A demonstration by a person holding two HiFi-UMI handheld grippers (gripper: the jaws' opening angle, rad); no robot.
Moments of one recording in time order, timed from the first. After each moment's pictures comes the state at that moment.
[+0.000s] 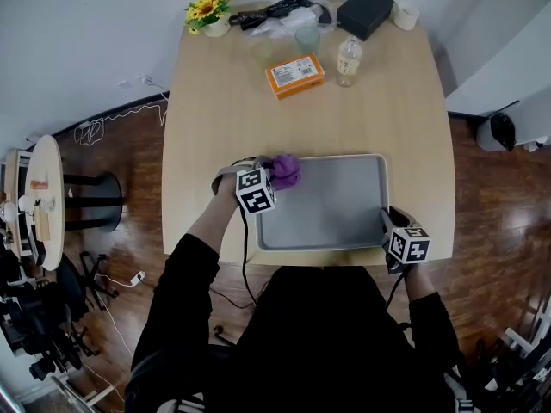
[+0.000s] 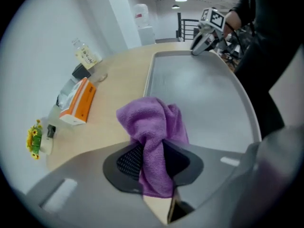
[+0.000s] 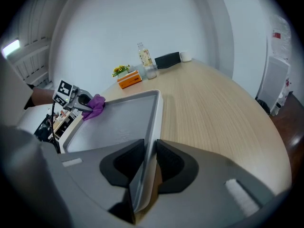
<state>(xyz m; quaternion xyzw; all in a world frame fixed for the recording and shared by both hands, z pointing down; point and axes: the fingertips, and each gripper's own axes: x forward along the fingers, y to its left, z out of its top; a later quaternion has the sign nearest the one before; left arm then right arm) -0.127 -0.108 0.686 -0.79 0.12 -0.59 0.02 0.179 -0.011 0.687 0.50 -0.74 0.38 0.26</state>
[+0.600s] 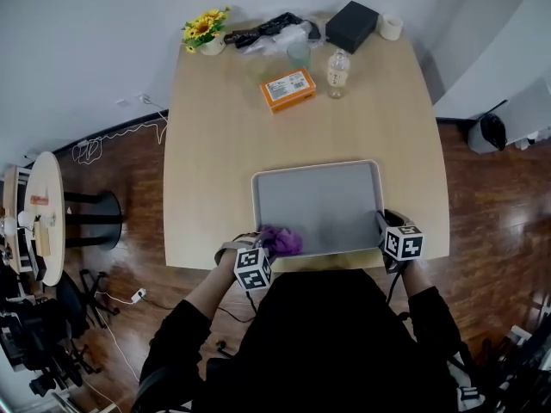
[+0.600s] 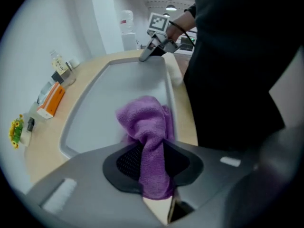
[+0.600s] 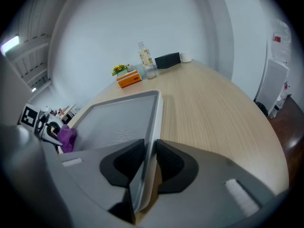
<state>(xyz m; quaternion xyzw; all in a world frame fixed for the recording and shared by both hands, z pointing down) -0.123 0.087 0.689 -0.82 0.05 -0.58 -0.01 0.178 -0.010 0.690 0.50 -0.73 0.37 0.27</state>
